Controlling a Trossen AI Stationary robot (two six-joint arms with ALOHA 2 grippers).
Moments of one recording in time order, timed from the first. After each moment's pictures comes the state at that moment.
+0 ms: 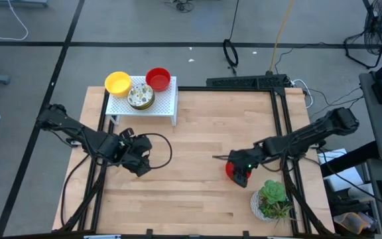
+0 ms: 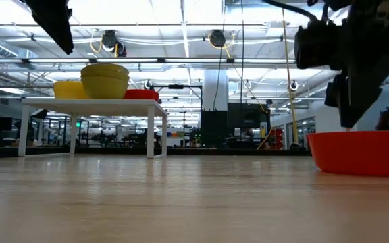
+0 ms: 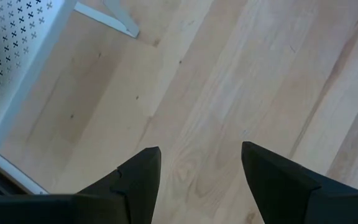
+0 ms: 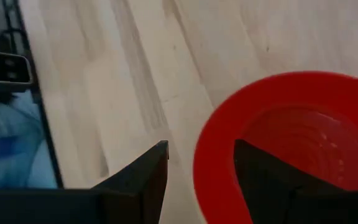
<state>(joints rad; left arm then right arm) -0.45 1.35 1.22 -1.28 -0.45 -0.87 0.29 1.31 0.70 -0.37 -0.19 0.80</state>
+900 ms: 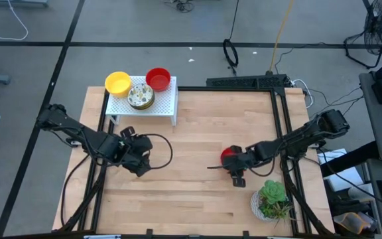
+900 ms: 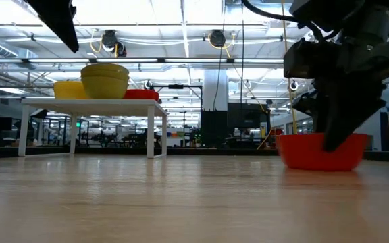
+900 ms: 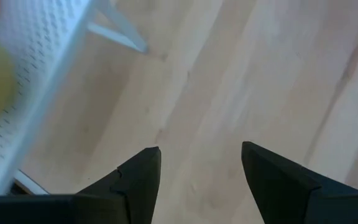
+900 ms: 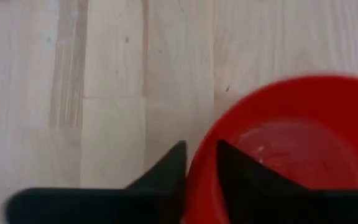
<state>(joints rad) -0.45 1.35 1.23 -1.28 -0.50 -0.81 0.30 1.47 0.70 -0.30 0.00 0.33</state>
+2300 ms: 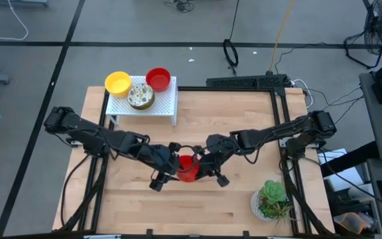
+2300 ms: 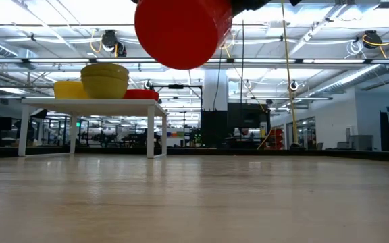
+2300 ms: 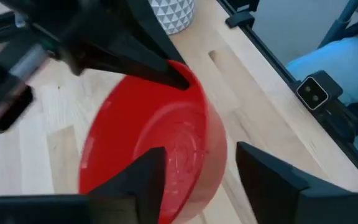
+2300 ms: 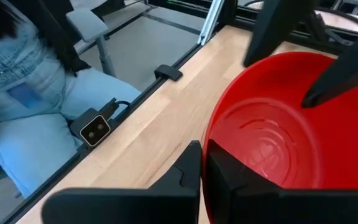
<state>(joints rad) -0.31 1.48 1.23 -0.46 0.05 0.13 0.17 1.62 1.18 -0.10 -0.47 -0.17</state>
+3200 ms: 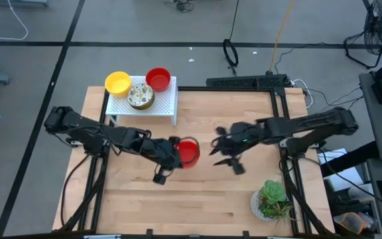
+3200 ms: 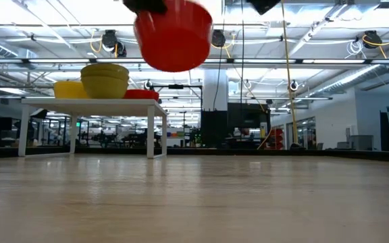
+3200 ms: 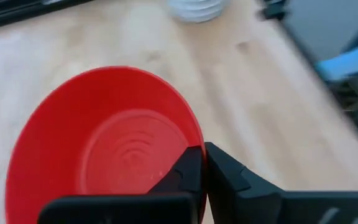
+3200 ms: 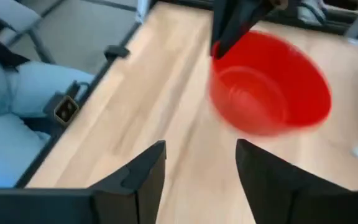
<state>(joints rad) -0.24 1.48 1.23 -0.49 0.03 0.10 0.15 1.32 1.18 -0.48 -0.20 -0.09</state>
